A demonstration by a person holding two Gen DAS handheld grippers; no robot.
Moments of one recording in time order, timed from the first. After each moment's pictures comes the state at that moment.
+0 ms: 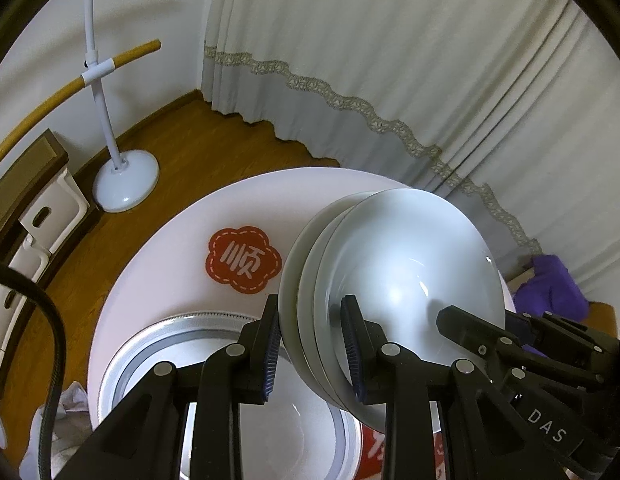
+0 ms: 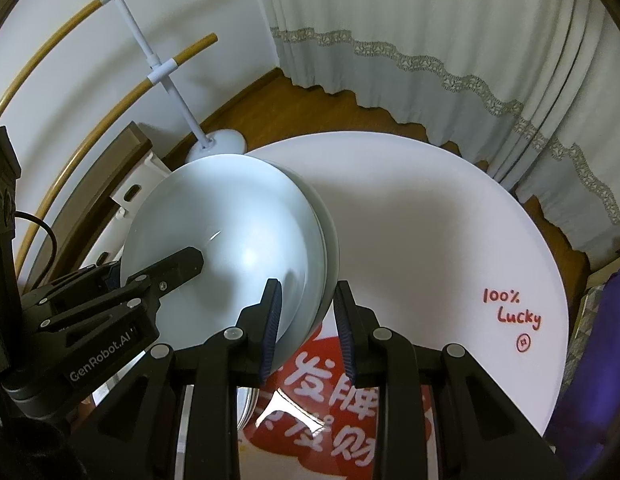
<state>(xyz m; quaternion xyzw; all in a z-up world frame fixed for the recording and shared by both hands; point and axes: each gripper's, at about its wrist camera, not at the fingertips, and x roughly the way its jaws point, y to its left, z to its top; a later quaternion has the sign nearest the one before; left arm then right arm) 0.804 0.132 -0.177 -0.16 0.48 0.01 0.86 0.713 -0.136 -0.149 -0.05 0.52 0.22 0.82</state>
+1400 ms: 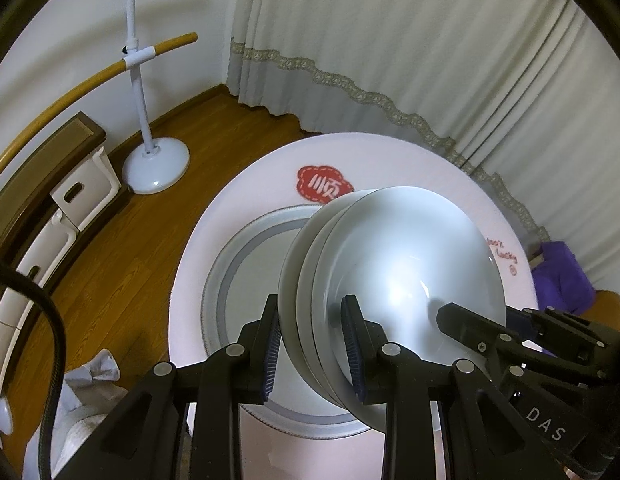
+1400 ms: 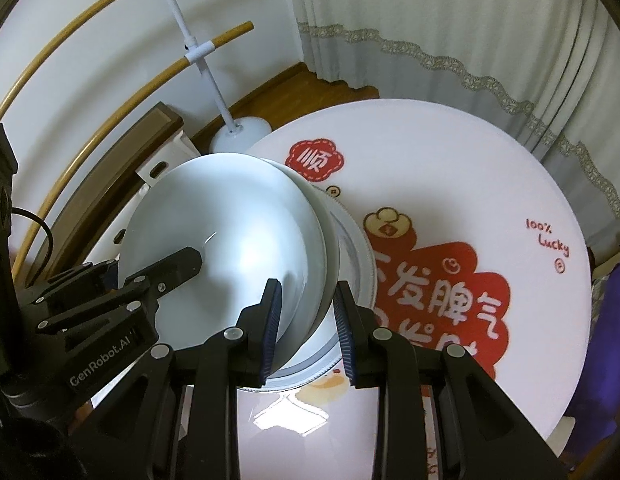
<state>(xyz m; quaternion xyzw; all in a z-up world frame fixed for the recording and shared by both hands) 0.657 0.177 -0.162 -0.15 0.49 0.03 0.86 0.591 -0.082 -0.157 -0.07 0.52 0.24 0.82</state>
